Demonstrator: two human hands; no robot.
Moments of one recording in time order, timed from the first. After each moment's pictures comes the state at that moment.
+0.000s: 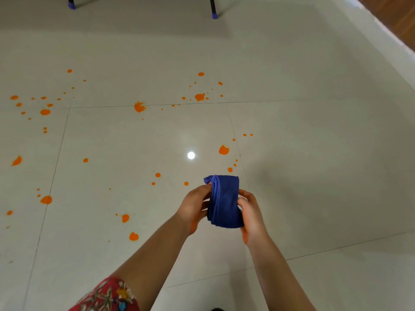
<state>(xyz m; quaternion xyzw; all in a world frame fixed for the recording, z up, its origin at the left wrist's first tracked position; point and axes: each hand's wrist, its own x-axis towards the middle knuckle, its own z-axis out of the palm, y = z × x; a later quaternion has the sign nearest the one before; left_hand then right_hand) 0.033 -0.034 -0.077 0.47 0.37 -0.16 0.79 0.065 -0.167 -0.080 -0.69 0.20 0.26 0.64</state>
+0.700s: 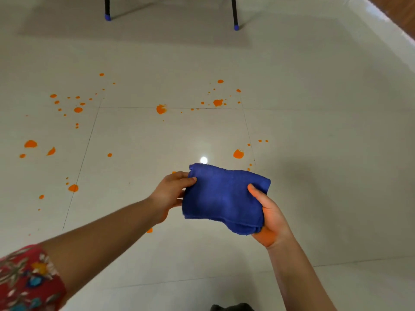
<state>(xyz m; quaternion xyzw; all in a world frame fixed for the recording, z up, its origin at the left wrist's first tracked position) 0.001 0.041 -0.036 0.59 0.36 -0.12 0.71 0.065 -0.173 -0.036 -0.50 0.15 0.43 0.74</state>
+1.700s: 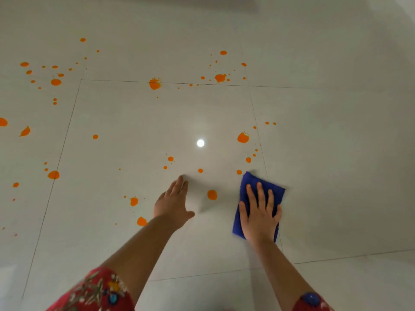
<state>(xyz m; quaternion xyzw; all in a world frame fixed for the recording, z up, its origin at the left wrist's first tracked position) -0.017 0.032 -0.166 0.93 0.19 -0.24 0.22 0.058 -0.206 -0.226 -0.99 -0.12 0.07 0.01</state>
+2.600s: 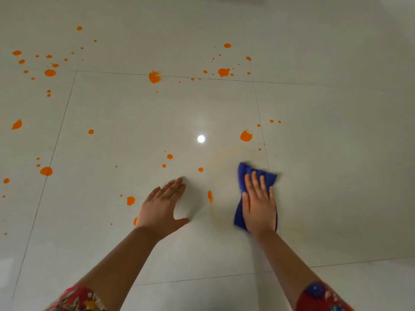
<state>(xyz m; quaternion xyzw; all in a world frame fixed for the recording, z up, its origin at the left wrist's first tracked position) -0.045 0.050 -0.193 0.97 0.12 -0.09 0.17 0.093 -0.196 -0.229 -0.97 -0.22 0.05 0.05</state>
